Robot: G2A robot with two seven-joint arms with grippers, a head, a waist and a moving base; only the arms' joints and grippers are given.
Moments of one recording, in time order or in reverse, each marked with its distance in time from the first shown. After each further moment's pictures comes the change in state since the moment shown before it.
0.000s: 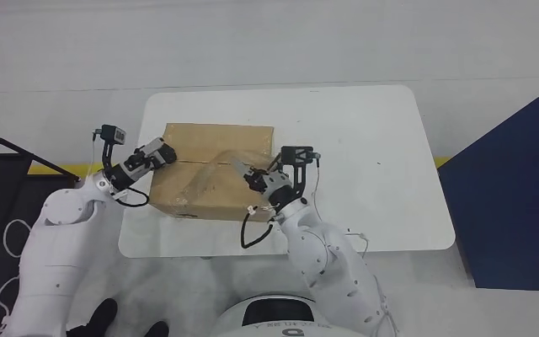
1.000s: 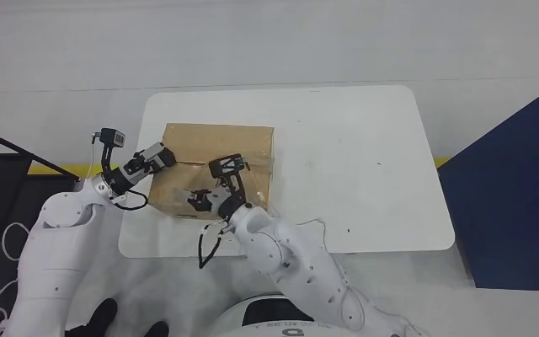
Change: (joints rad) left arm 0.029 0.002 -0.023 -0.017 -0.007 -0.028 -0.021; right arm 0.242 -0.060 -0.271 0.268 0.048 0.031 0.111
